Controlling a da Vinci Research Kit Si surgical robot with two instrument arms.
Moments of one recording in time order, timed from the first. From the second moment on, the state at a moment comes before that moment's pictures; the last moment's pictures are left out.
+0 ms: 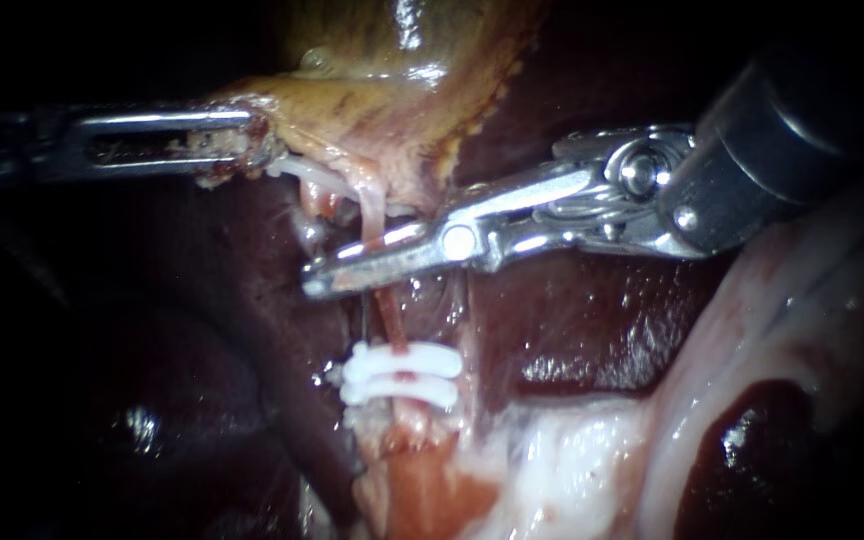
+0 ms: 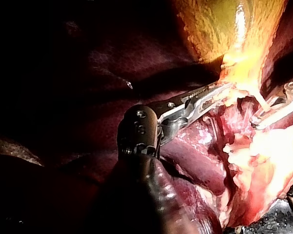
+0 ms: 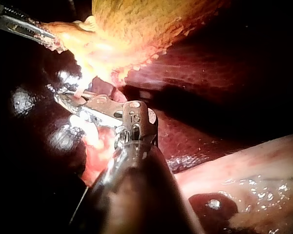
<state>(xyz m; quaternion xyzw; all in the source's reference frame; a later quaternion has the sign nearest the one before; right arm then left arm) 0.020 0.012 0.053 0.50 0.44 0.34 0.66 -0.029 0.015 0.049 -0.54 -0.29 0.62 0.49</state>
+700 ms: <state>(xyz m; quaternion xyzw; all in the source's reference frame) 0.023 0.011 0.055 0.39 0.54 0.27 0.69 -0.029 0.015 0.049 -0.54 -0.30 0.61 0.49</state>
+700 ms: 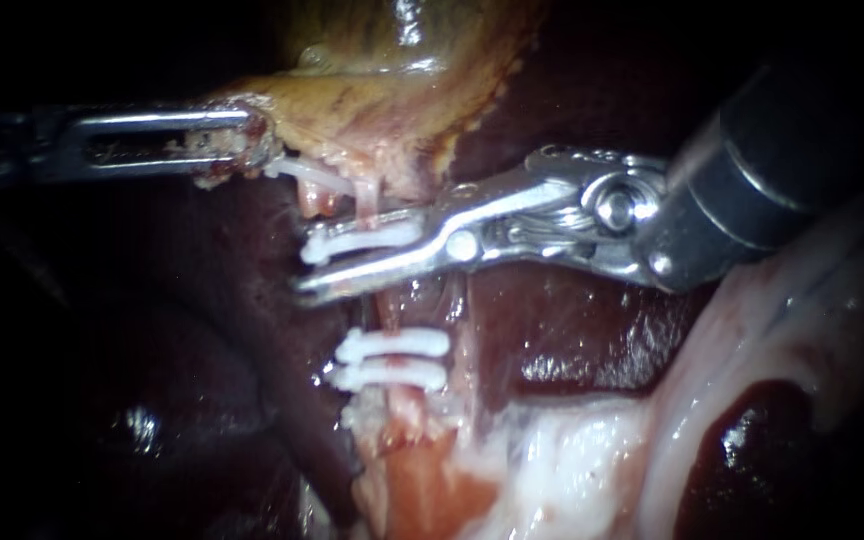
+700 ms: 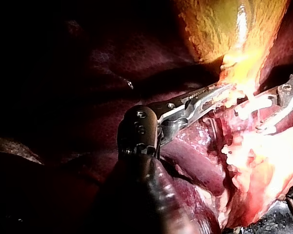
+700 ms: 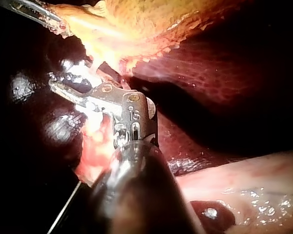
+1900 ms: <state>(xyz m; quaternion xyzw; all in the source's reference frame) 0.010 0.006 0.054 0.19 0.60 0.12 0.77 -0.029 0.015 0.049 -0.54 -0.30 0.61 0.49</state>
